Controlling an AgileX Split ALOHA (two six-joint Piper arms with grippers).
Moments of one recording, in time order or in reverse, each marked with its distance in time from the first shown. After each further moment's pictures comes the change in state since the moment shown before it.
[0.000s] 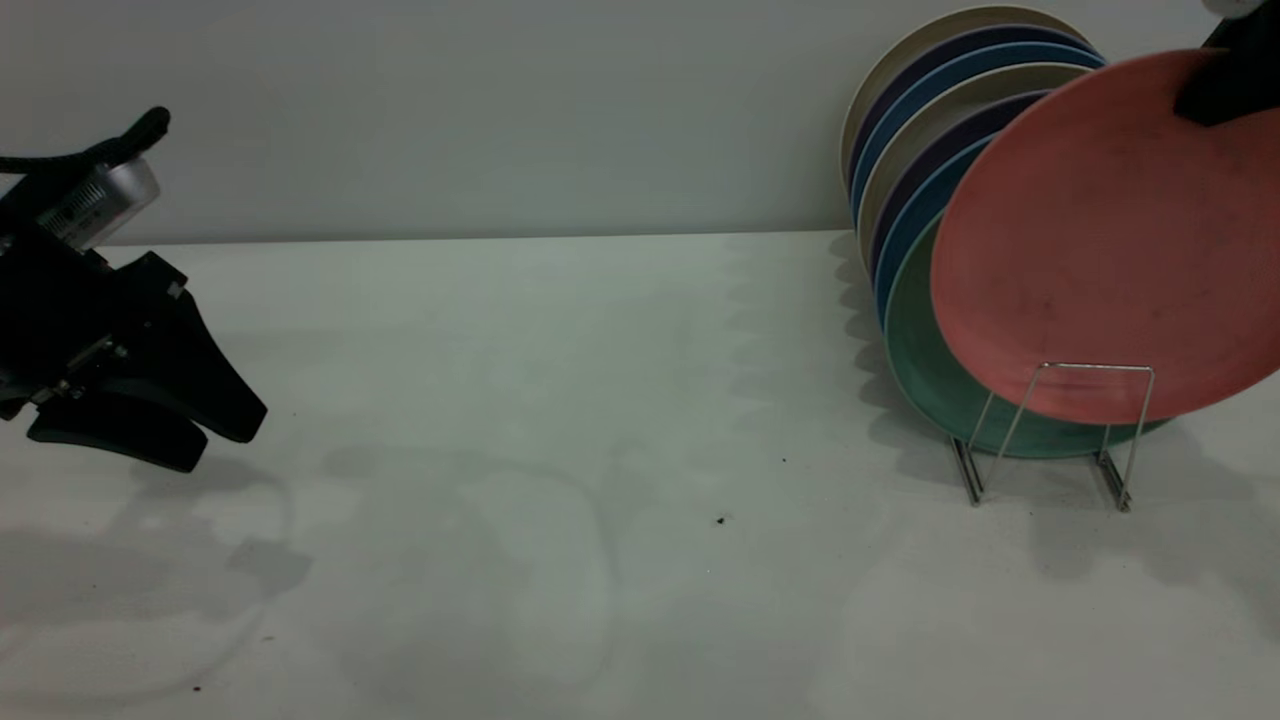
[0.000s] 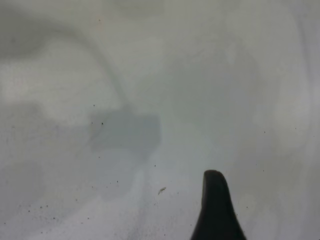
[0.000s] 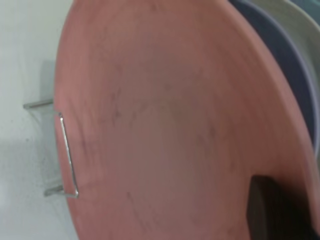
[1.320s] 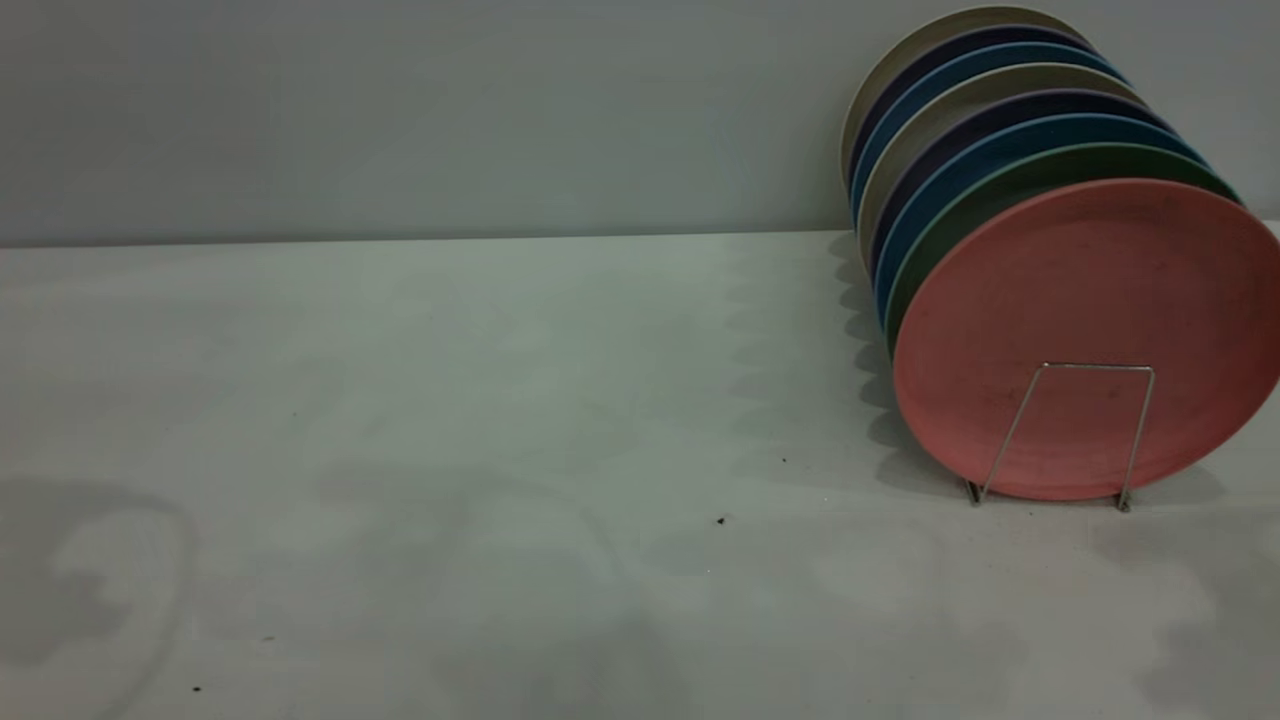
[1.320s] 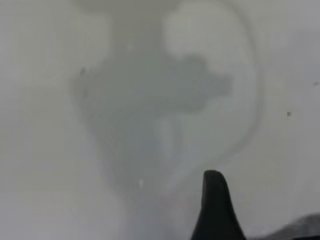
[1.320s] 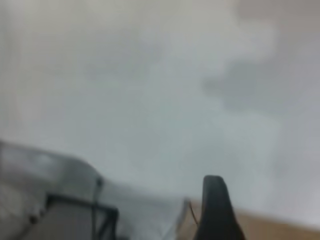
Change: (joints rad) left arm 0.001 -0.393 -0.089 0.802 0.206 -0.687; right arm 0.000 -0.134 -0.007 -0.522 0.727 1.720
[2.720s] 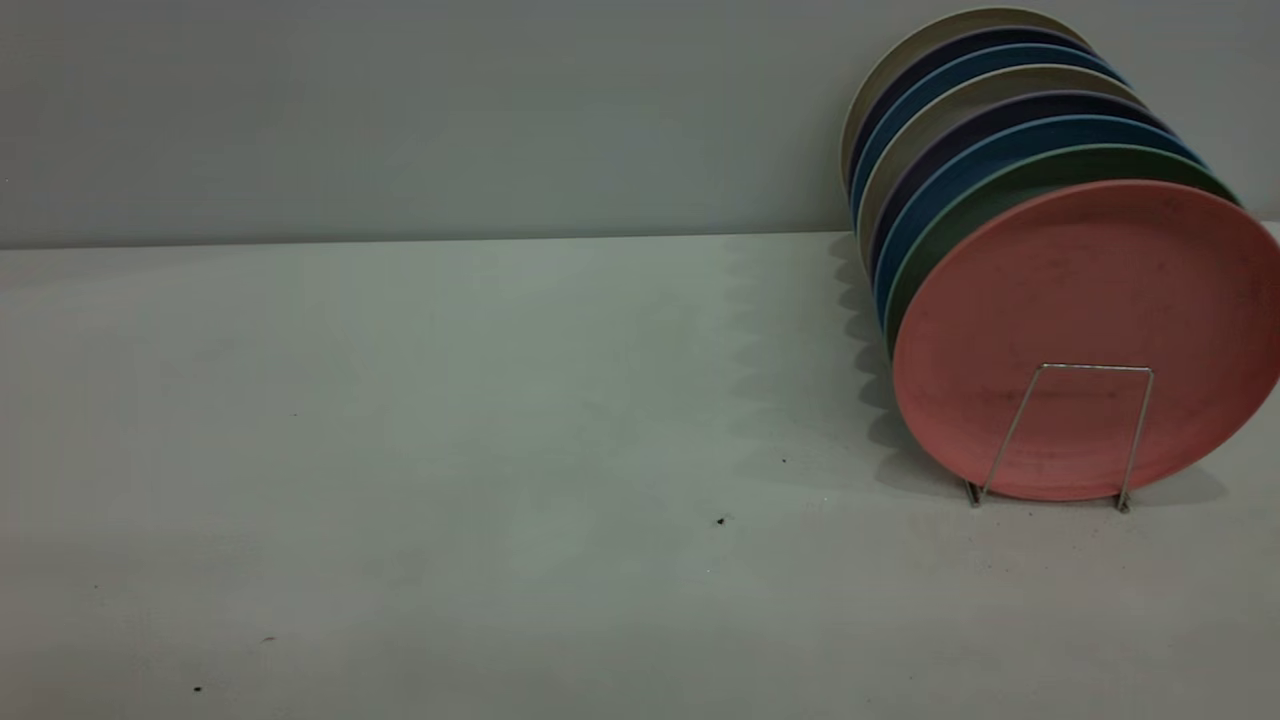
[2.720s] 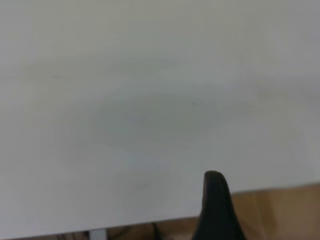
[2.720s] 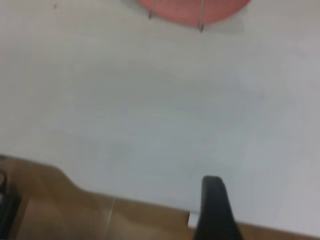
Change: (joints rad) left arm 0.000 -1.502 0.578 -0.120 0.240 -0.041; right arm 0.000 -1.330 0.529 -0.062 0.090 0.021
